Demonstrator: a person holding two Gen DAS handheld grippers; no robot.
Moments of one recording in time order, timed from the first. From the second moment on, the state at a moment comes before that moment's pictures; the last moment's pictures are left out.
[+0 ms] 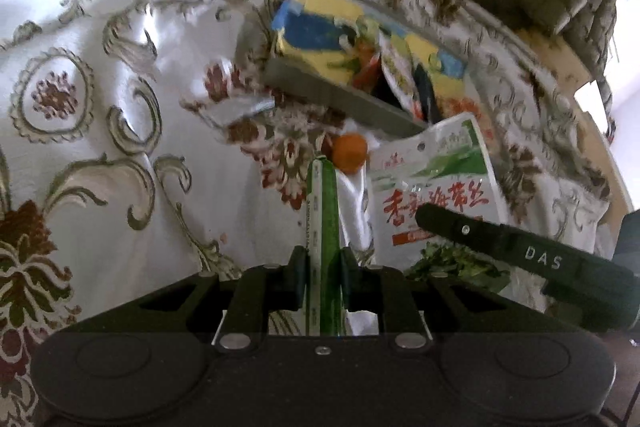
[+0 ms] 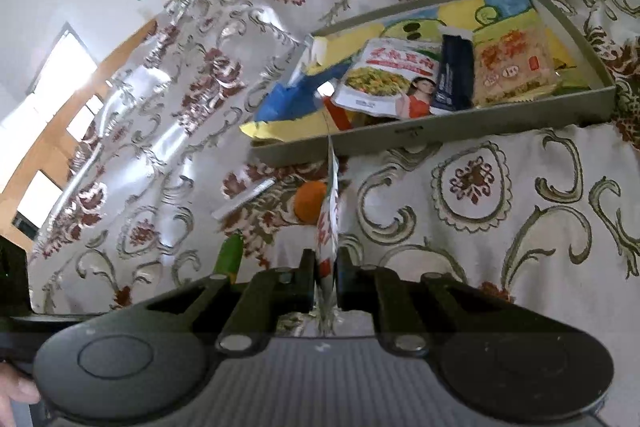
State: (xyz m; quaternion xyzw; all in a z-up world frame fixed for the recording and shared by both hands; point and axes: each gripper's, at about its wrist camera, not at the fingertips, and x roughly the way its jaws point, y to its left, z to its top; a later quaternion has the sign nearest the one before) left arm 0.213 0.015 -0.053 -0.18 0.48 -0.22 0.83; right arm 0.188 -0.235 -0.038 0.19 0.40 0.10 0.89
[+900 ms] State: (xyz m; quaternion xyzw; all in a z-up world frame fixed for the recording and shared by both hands) left arm 0.280 -0.020 0.008 -0.20 0.37 -0.22 0.88; right arm 0.240 -0.291 -0.004 0.24 0.32 0.14 0.91
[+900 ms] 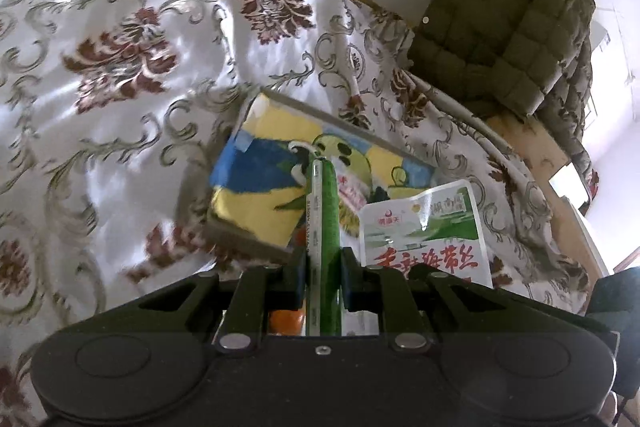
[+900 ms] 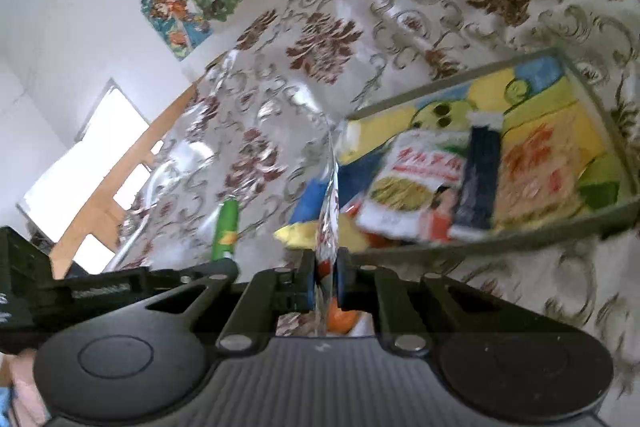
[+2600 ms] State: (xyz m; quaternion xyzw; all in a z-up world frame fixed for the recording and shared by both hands) left arm 0.406 -0.162 -0.022 -0.08 0.42 -0.17 0.89; right arm 0.322 -0.380 -0.035 0.23 0.29 -0.01 0.93
